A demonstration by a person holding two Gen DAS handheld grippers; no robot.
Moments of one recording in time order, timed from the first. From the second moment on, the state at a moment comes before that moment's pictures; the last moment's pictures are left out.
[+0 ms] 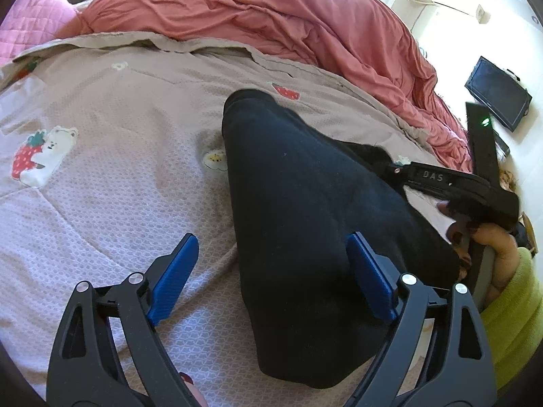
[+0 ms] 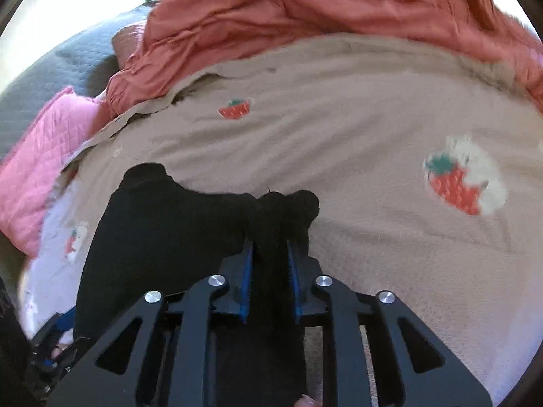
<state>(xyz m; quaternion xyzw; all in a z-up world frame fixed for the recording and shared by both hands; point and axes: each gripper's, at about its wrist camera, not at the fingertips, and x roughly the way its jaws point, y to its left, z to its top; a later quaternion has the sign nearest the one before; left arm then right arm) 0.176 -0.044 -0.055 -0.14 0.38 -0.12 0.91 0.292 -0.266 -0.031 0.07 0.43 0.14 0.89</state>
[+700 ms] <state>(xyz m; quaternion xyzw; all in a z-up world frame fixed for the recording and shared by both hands) 0.165 -0.048 -0.043 -0.11 0.37 -0.11 0.92 0.221 -0.284 0.004 0.02 0.36 0.21 0.91</state>
